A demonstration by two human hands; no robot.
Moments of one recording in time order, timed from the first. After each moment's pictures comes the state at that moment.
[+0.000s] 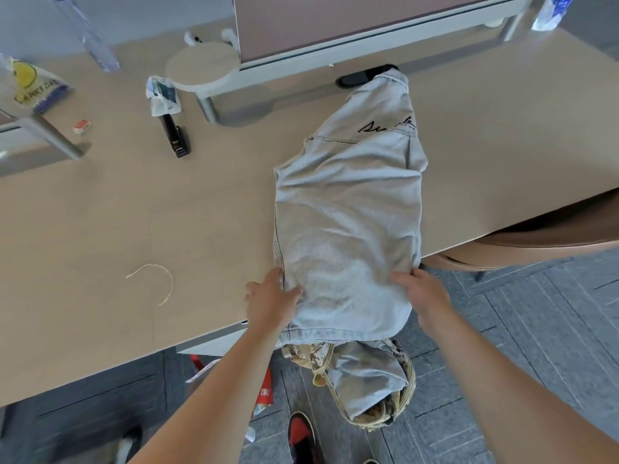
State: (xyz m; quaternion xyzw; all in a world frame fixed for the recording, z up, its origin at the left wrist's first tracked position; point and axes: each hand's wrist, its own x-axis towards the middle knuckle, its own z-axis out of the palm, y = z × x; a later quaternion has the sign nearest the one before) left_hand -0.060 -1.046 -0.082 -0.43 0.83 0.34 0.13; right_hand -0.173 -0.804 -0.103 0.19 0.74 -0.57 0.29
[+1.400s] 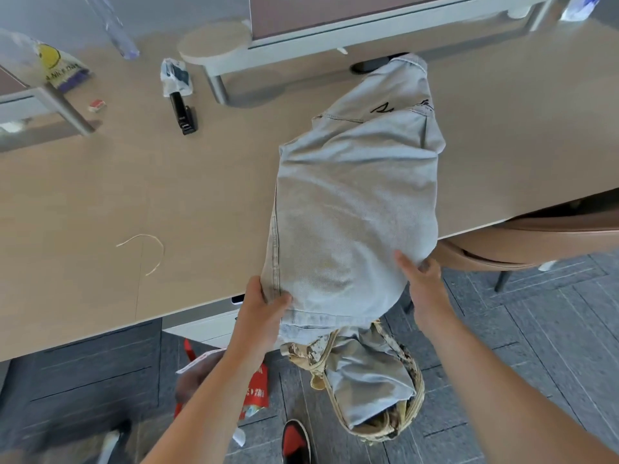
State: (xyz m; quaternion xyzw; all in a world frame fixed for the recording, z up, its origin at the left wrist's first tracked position) left_hand 0.004 -1.012 -0.102 -0.39 0.71 0.59 -0.03; right_hand -0.160 -0.801 -0.166 0.13 0.67 -0.70 0.23
